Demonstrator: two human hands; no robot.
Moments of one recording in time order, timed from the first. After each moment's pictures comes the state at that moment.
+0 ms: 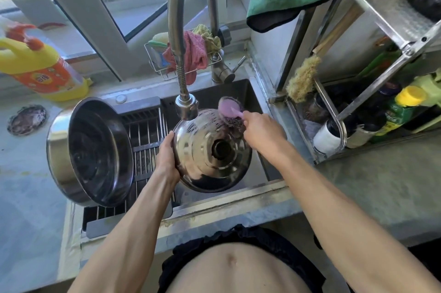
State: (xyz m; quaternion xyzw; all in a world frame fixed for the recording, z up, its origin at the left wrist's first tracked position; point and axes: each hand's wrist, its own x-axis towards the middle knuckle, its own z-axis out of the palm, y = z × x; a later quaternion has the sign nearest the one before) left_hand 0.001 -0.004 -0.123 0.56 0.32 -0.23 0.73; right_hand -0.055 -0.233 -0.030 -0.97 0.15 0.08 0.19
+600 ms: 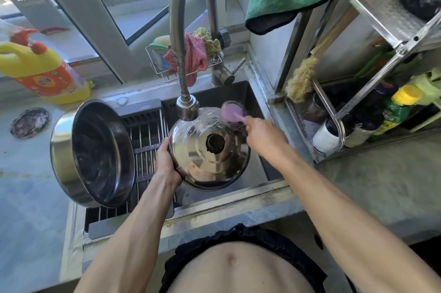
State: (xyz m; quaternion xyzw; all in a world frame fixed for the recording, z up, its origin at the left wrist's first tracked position) left_hand 0.001 0.004 -0.135 0.48 0.36 -0.25 0.76; right_hand -0.064 -0.238 -0.041 -0.96 0.14 0.09 0.23
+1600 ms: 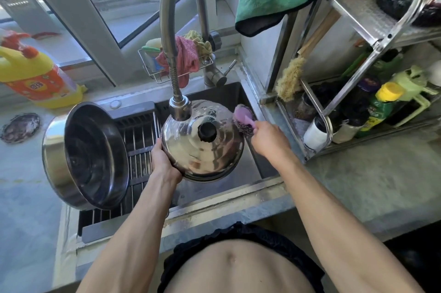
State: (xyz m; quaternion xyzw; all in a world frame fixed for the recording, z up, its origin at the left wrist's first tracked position) left_hand 0.001 -0.014 -0.128 0.41 0.41 -0.21 0.79; right_hand -0.085 -0.251 -0.049 -0.93 0.26 0.08 0.26
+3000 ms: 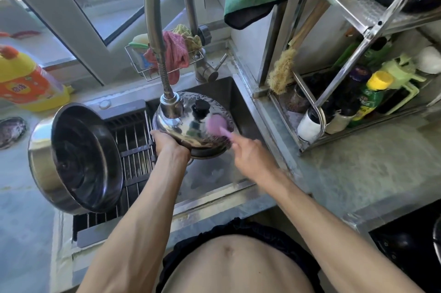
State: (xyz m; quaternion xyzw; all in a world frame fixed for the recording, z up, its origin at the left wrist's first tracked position) left_hand 0.013 -0.062 -0.082 0.40 0.47 -0.16 0.77; right_hand -0.124 -0.212 -0.060 -0.94 0.14 0.05 0.31
